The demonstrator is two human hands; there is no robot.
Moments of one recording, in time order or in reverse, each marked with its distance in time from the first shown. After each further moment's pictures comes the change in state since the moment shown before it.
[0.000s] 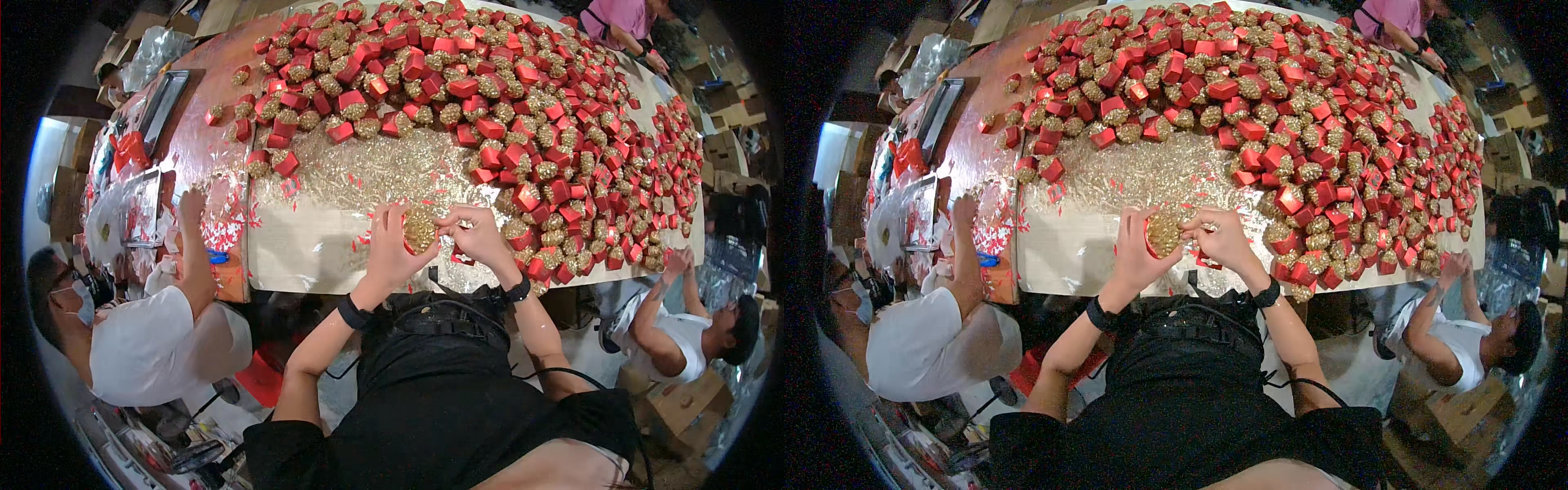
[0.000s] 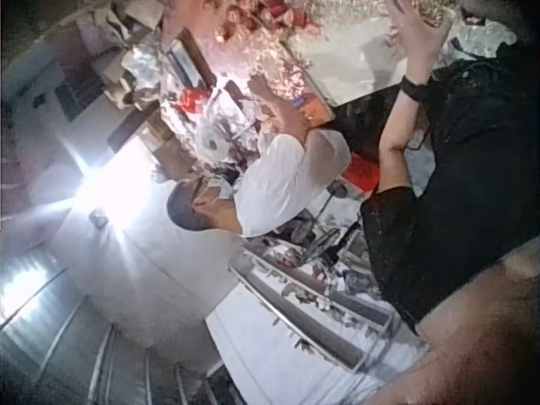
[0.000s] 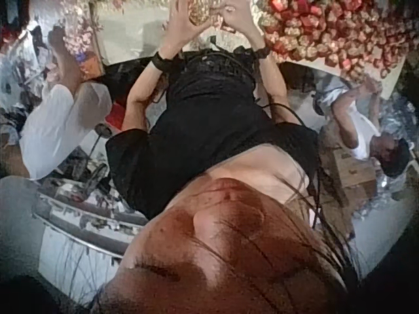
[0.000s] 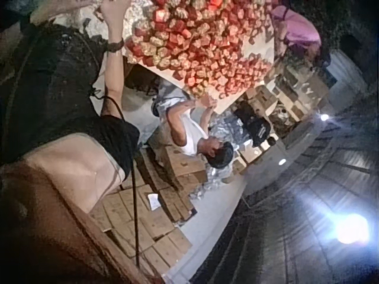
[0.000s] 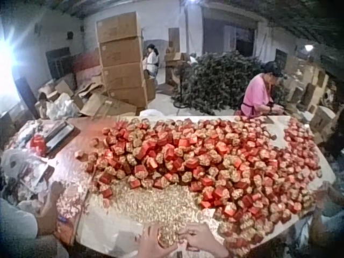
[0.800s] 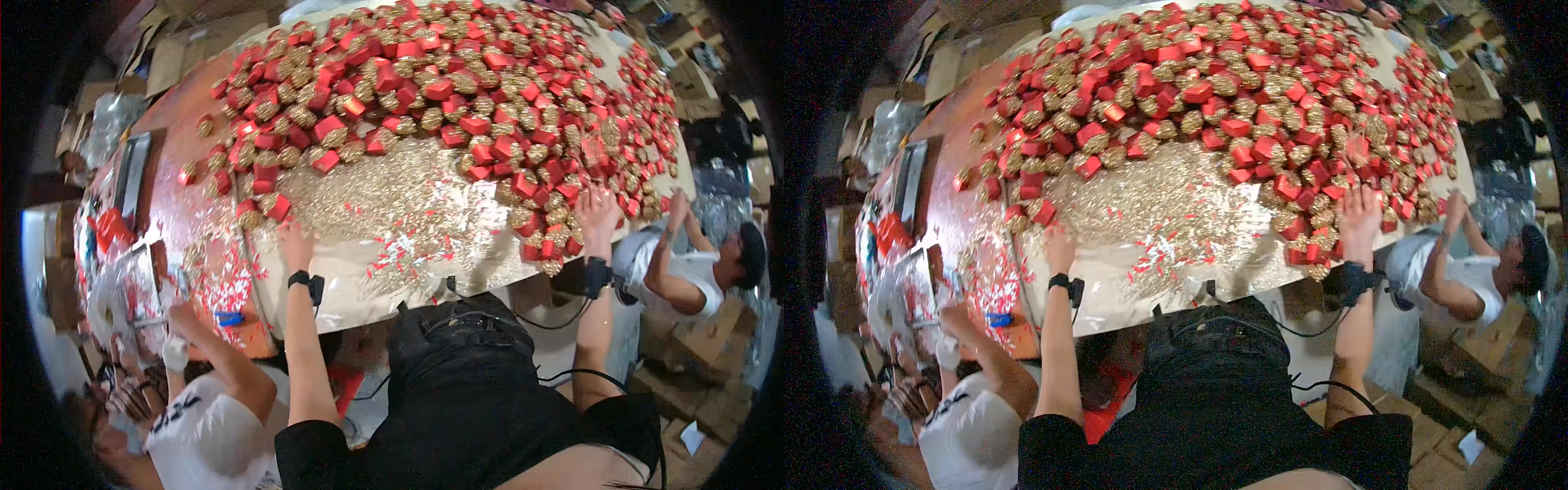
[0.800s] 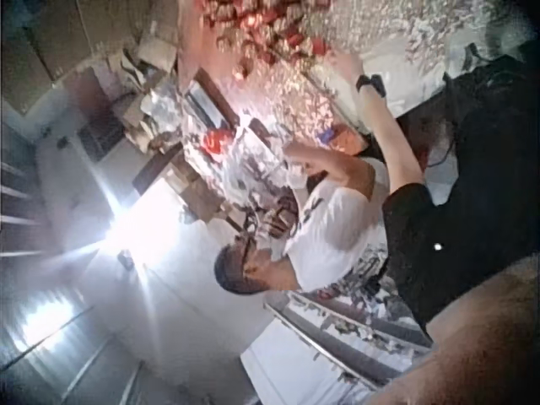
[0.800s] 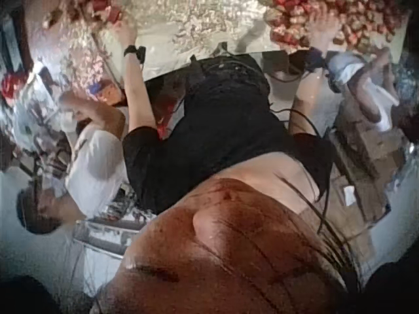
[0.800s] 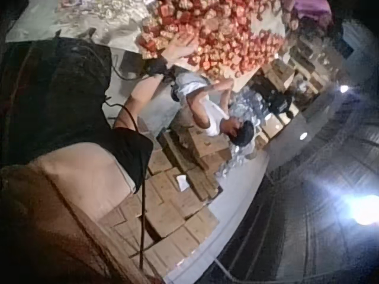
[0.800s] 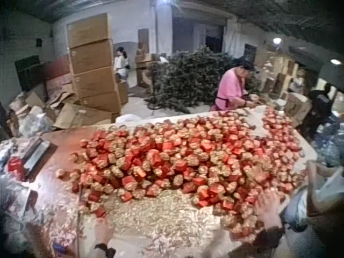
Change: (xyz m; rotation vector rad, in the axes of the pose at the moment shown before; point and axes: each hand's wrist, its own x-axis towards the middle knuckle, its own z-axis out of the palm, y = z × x) left_hand 0.017 -0.306 -0.075 0.795 -0.046 -0.298; right_hand -0.051 -0.002 -0.142 0.948 1.365 0.158
